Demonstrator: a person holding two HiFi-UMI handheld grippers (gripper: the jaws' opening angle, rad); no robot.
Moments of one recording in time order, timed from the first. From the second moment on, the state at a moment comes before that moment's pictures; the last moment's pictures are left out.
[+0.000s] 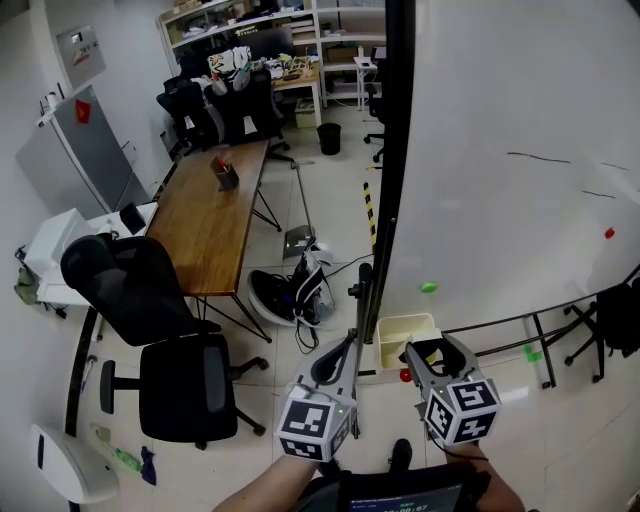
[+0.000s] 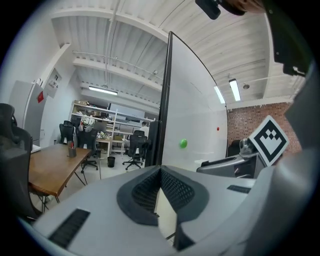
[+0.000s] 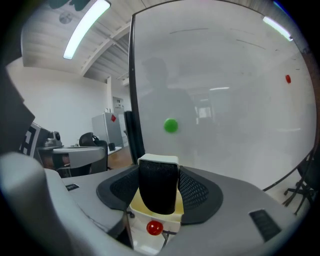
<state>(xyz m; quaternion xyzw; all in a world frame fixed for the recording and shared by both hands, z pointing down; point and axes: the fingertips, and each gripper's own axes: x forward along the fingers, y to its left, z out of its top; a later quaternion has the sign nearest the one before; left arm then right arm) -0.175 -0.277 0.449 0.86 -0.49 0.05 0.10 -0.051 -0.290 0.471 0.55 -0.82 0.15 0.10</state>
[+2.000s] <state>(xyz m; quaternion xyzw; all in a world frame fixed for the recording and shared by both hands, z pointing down) -0.170 -0.212 0.261 0.87 -0.48 -0.07 -0.02 -0.038 -0.219 0.242 0.48 -0.88 0.02 -0.06</state>
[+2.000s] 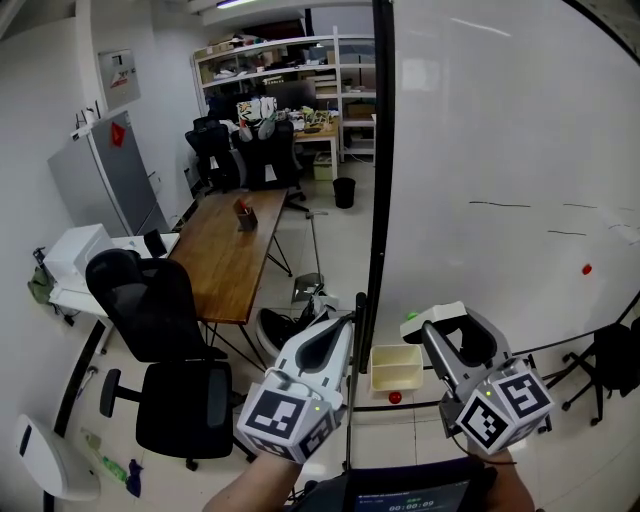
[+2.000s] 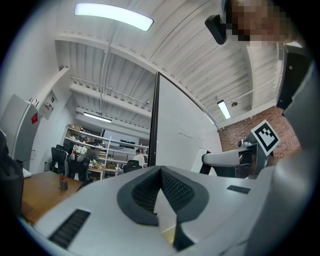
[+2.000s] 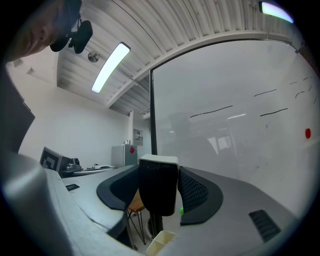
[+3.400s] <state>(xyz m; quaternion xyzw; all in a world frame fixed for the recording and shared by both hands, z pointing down) -0.160 -0.300 0.410 0.86 -0.50 0.04 0.07 -0.052 -0.303 0.386 0.48 -0.87 0.07 0.04</state>
